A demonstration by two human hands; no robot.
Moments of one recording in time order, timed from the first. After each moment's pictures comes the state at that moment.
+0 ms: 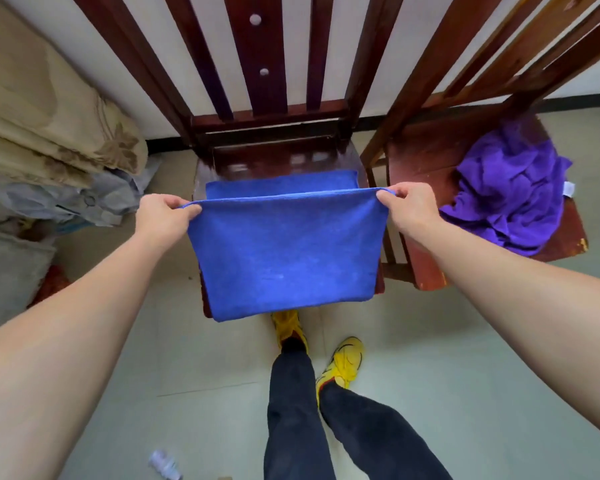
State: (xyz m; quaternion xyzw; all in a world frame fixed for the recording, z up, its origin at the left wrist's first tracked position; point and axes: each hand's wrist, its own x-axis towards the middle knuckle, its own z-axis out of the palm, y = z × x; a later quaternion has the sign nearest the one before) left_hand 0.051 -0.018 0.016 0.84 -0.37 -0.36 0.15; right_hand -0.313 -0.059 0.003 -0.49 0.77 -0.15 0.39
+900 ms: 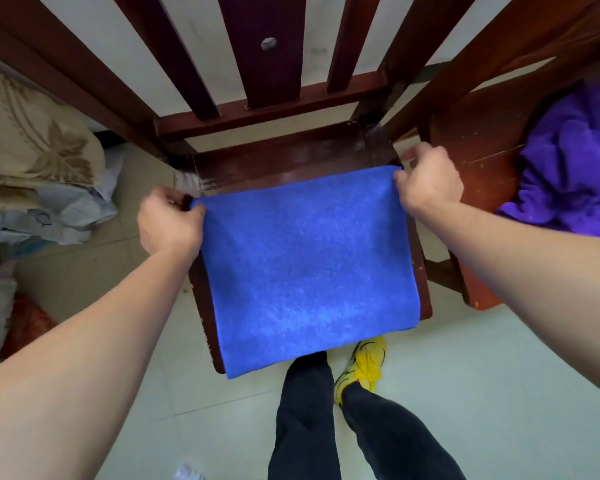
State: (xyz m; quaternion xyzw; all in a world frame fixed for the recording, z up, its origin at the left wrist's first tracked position) left_hand 0.062 -0.104 -0.108 0.89 -0.35 -0.26 0.12; right_hand -0.274 -0.147 -0.097 -0.49 0.85 0.00 0.21
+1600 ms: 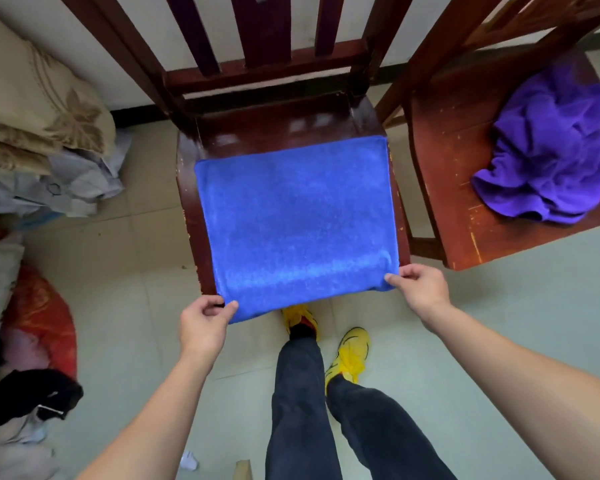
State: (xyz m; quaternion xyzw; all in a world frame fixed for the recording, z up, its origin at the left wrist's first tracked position) left_hand 0.026 0.130 -0.093 0.85 -0.19 -0.46 0.16; right_hand -0.311 0.081 -0.101 -0.29 0.85 -0.05 0.43
